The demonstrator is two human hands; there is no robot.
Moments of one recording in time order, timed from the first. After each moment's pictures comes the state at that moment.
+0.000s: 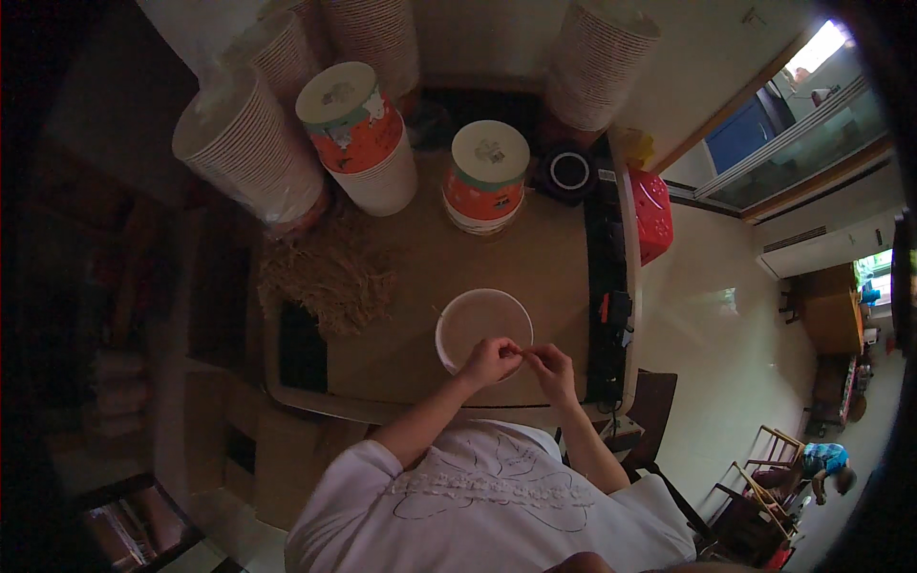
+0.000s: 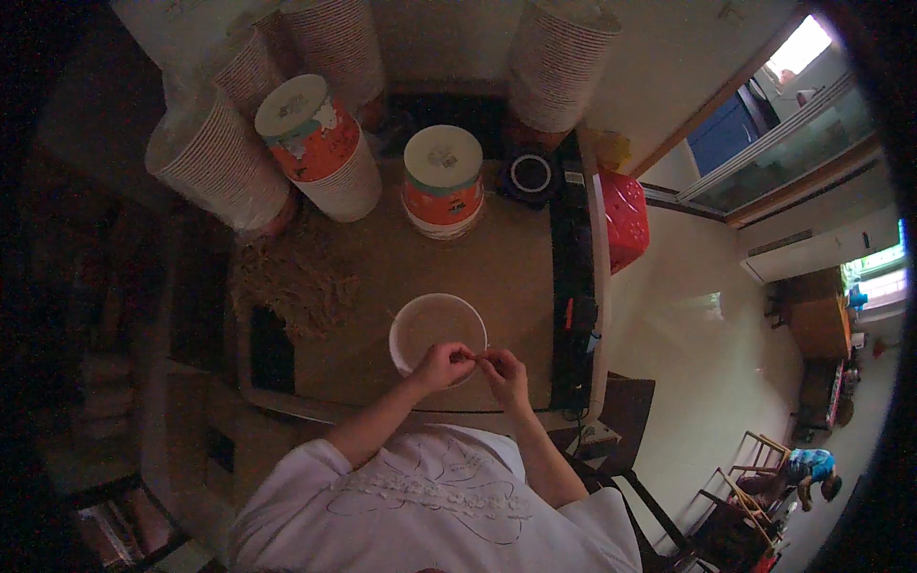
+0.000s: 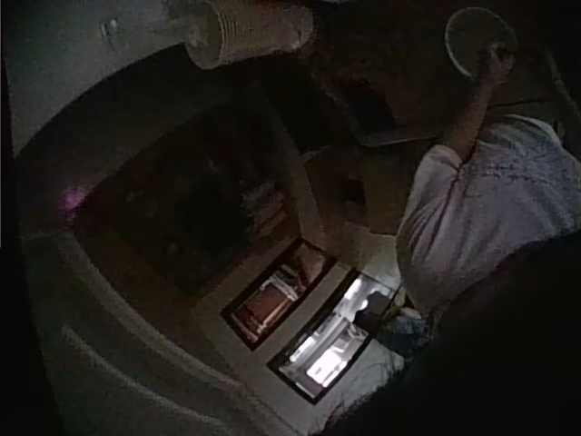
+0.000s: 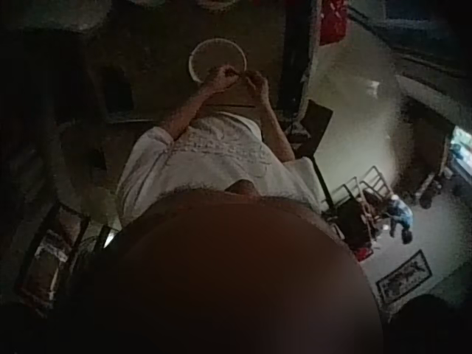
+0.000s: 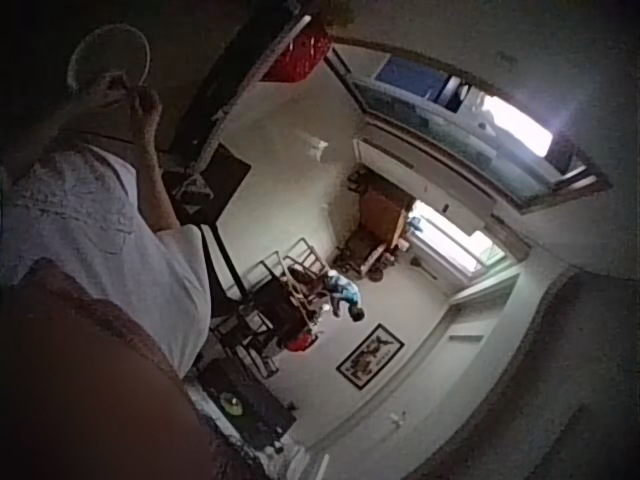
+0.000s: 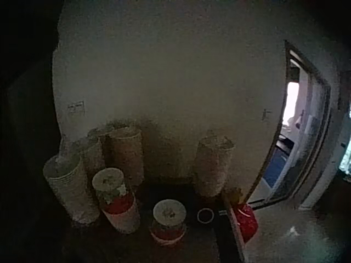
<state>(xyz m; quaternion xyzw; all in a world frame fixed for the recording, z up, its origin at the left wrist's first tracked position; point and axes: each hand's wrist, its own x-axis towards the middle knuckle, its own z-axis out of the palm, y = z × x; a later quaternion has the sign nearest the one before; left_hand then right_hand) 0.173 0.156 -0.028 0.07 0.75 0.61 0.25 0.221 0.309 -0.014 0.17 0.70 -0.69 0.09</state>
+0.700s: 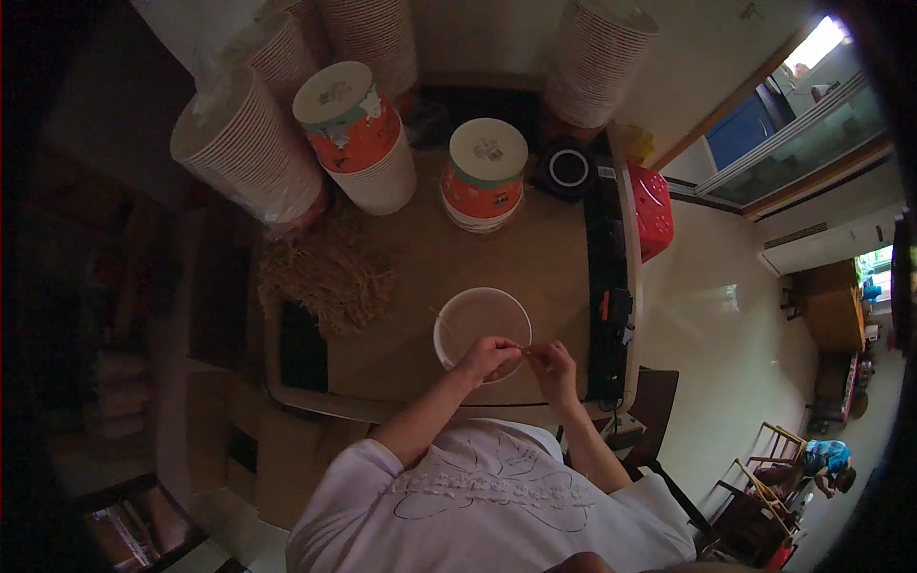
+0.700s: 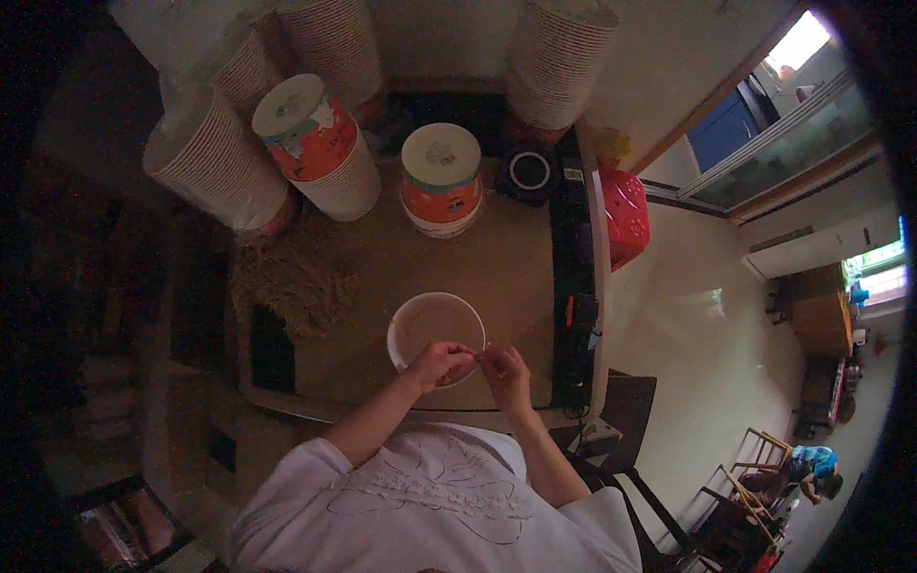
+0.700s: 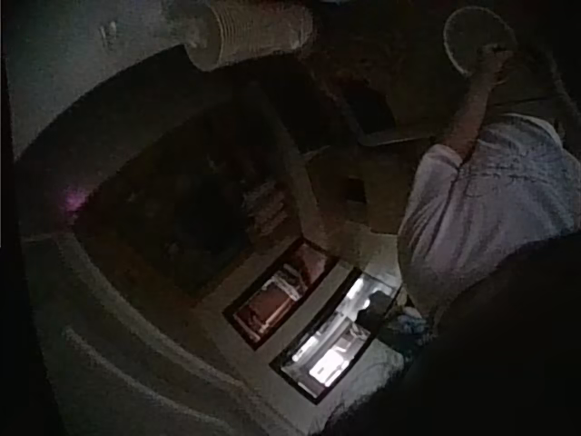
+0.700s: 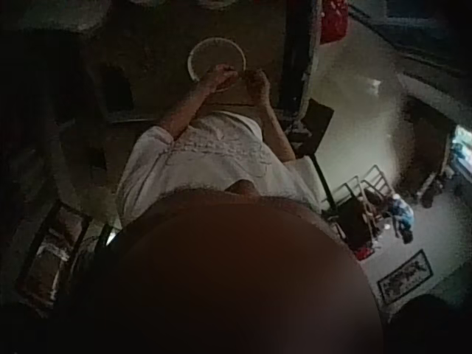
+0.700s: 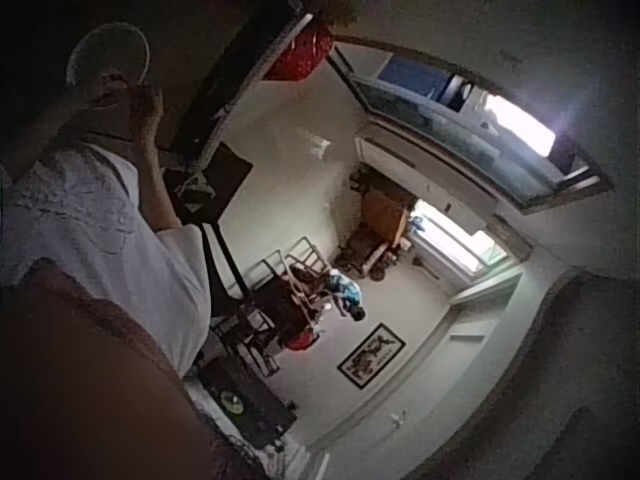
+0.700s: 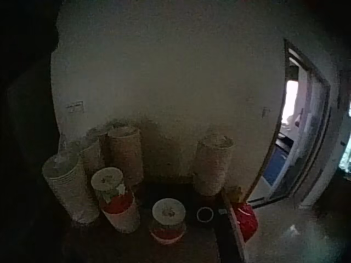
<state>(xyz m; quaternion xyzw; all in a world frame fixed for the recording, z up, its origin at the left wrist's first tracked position) 0.167 0.150 -0.024 -0.14 0.49 0.72 0.46 0.218 0.304 0.006 0.08 0.83 -0.56 -0.01</state>
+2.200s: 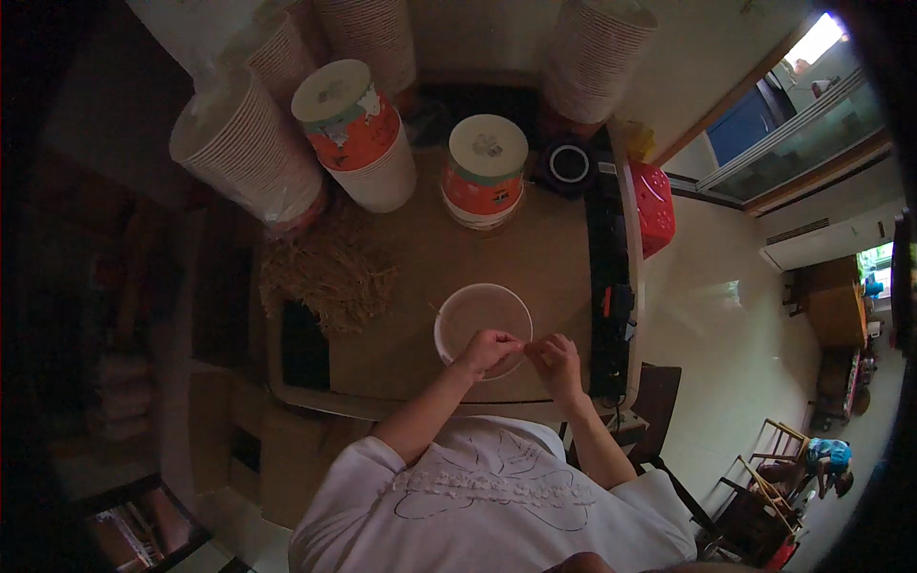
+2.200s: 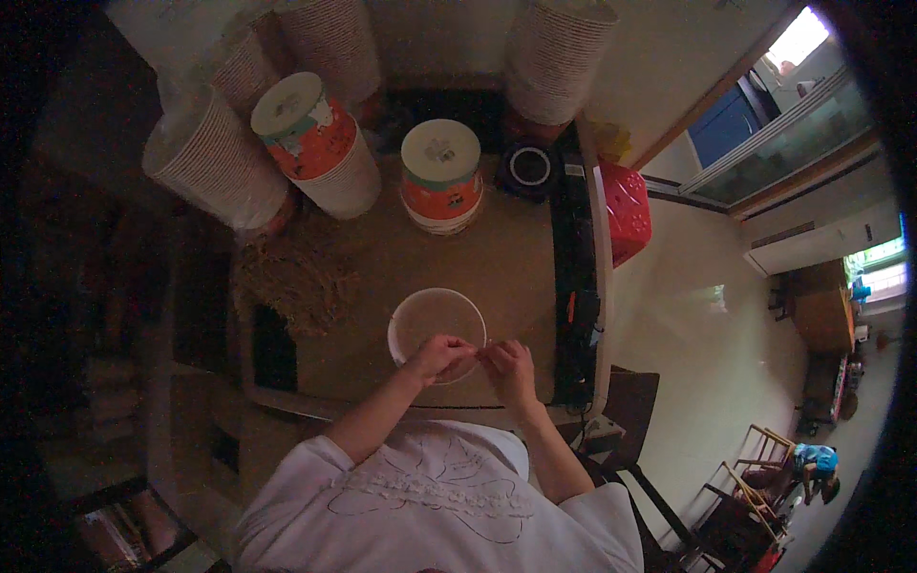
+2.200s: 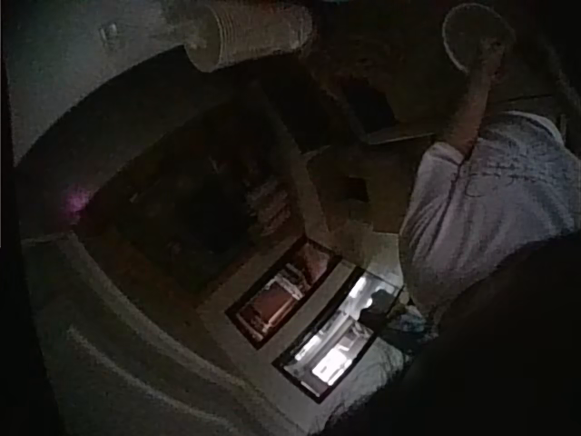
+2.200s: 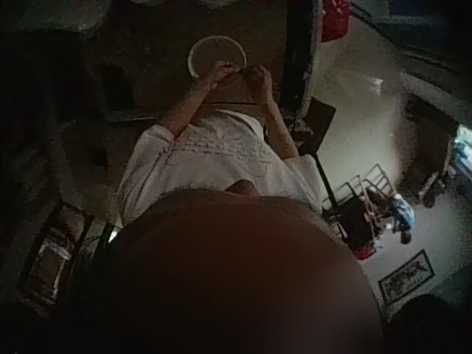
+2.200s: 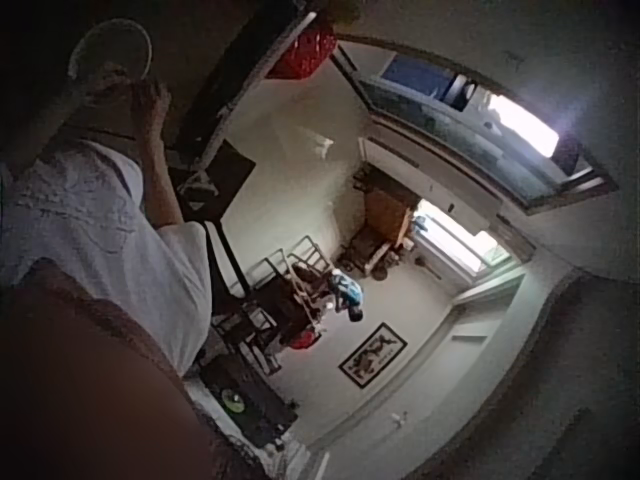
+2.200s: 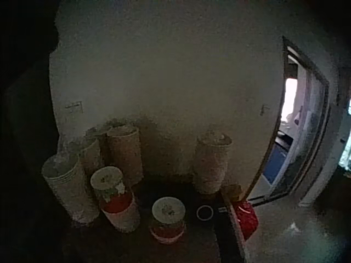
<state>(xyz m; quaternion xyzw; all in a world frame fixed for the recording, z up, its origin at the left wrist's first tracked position) 0.159 0.150 -0.027 -0.11 0.55 0.69 0.45 0.206 0.310 0.017 -0.07 0.92 -0.38 -0.09</state>
